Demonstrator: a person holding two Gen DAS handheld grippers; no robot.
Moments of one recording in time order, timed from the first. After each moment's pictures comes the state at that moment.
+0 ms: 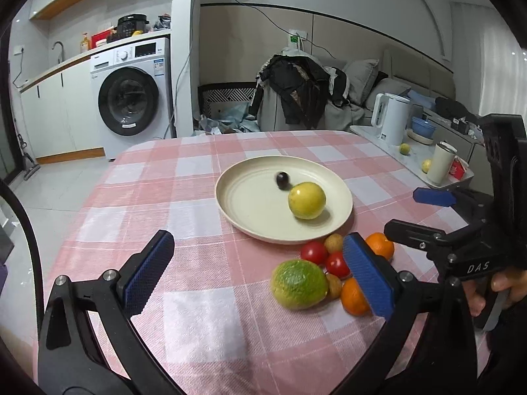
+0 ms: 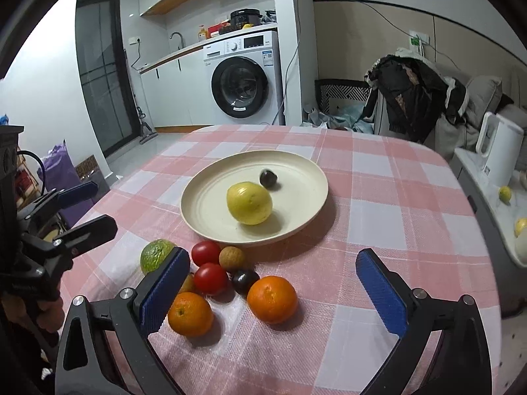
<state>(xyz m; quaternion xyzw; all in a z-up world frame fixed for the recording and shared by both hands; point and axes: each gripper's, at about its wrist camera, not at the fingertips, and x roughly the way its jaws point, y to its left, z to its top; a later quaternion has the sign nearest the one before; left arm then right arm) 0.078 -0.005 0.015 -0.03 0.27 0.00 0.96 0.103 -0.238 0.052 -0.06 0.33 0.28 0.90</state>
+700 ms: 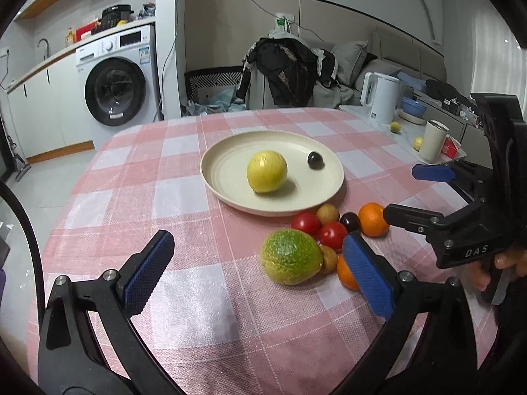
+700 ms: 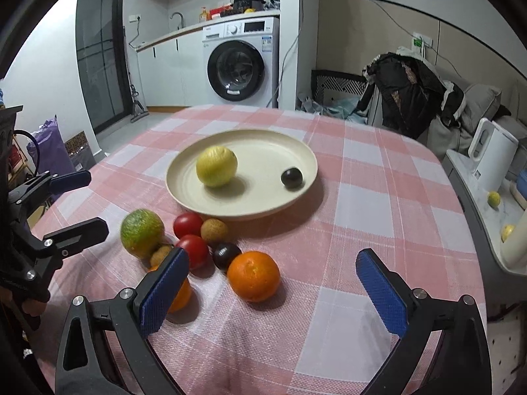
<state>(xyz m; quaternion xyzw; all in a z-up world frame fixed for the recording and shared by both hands) 0.080 -0.012 -0.005 -0.01 0.31 -0.03 0.95 0.101 -0.237 0.033 -0.11 0.36 0.26 0.89</state>
